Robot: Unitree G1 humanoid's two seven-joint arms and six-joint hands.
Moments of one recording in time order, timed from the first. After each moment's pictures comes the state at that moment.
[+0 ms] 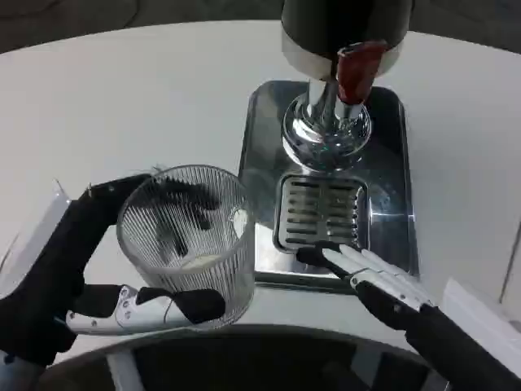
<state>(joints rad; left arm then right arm) 0.02 0.38 0.22 -0.26 0.05 -0.54 -0.28 0.44 -0.42 -0.06 -1.02 -0.29 0.01 0.48</state>
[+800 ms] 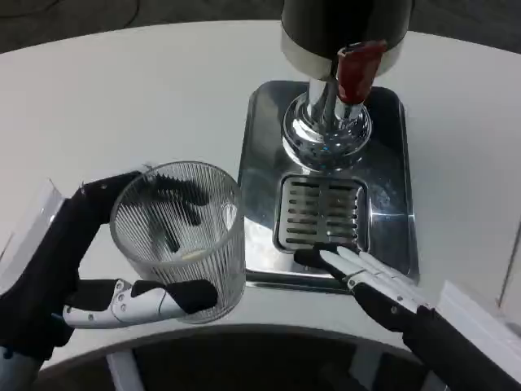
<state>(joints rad) 0.00 0.38 0.22 -0.21 0.07 -0.55 -0.25 0.44 -0.40 -0.04 -1.02 -0.30 0.01 0.48</state>
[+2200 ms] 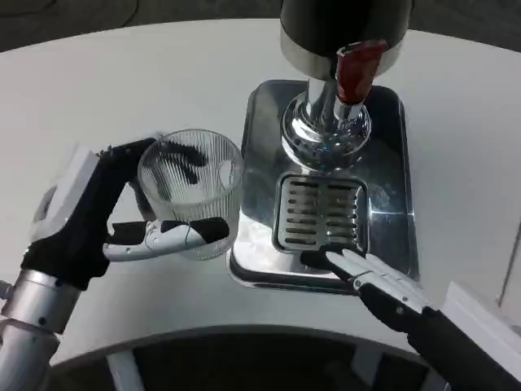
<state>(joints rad) -0.38 0.41 0.12 0.36 0.33 -0.68 0.01 0.46 -0.39 -0.04 -1.03 -0.31 0.02 0.47</state>
